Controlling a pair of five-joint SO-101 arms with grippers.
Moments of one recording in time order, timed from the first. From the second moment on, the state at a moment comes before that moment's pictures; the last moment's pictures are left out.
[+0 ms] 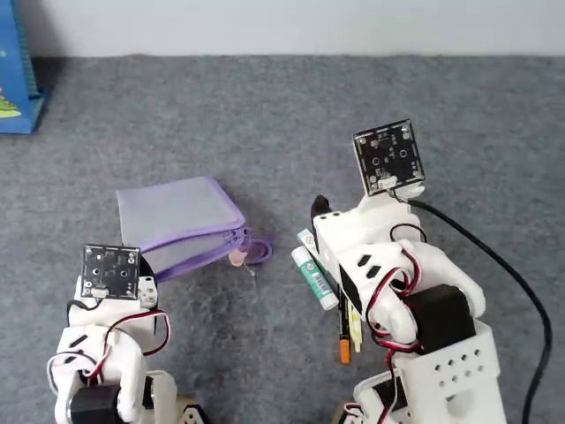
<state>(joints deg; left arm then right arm) -11.5 -103.3 72.1 73.3 -7.8 -22.4 -54.1 28.5 70.5 -3.0</state>
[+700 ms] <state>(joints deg) -11.5 -103.3 70.5 74.5 -7.0 -18.4 -14.6 31.9 58.4 2.9</state>
